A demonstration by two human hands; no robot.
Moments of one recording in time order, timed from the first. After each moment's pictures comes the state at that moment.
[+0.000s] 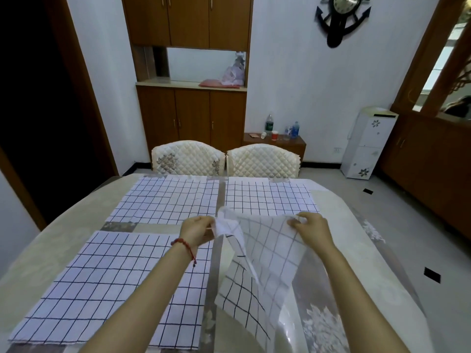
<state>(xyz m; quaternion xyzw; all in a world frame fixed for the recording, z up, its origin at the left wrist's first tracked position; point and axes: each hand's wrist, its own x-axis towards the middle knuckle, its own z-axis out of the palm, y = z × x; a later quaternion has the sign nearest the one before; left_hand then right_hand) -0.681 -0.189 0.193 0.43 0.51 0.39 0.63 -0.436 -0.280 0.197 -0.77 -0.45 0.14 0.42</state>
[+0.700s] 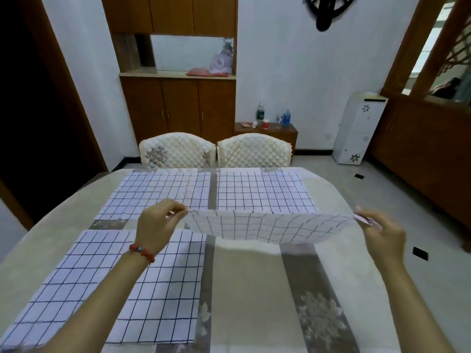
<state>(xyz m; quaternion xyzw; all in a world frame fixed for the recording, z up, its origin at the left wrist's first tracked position) -0.735 -0.182 0.197 0.80 0.37 0.45 0.11 -0.342 -0.367 0.174 -0.73 -0.41 -0.09 0.54</state>
